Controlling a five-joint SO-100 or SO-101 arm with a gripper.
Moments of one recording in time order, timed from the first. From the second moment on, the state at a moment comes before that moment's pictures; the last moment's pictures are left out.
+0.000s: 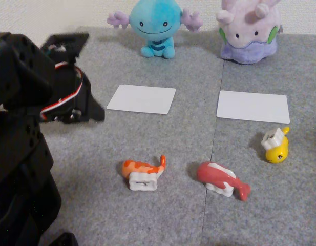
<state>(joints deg) -3.3 166.3 172.3 42.6 85.5</state>
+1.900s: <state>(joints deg) 43.8 79.5 95.2 60.8 61.5</state>
